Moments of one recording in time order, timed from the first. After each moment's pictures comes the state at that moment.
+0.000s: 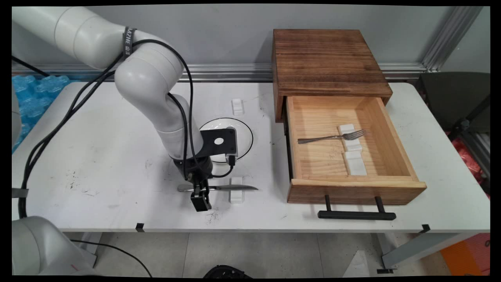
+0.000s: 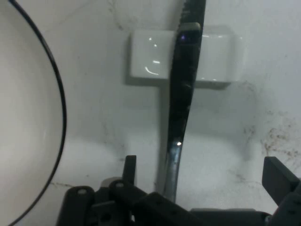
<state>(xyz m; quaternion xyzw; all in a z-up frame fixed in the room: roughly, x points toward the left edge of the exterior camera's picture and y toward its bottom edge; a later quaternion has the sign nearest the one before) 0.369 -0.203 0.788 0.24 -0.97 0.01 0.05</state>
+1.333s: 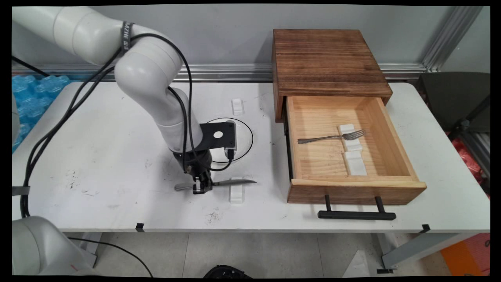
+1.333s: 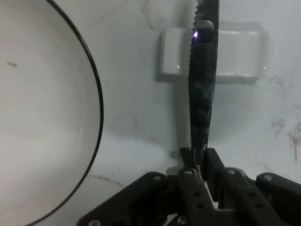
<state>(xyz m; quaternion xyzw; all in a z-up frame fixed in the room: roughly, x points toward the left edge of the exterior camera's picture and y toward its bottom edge) 0.375 -0.212 0.795 0.23 -0.97 0.03 0.04</state>
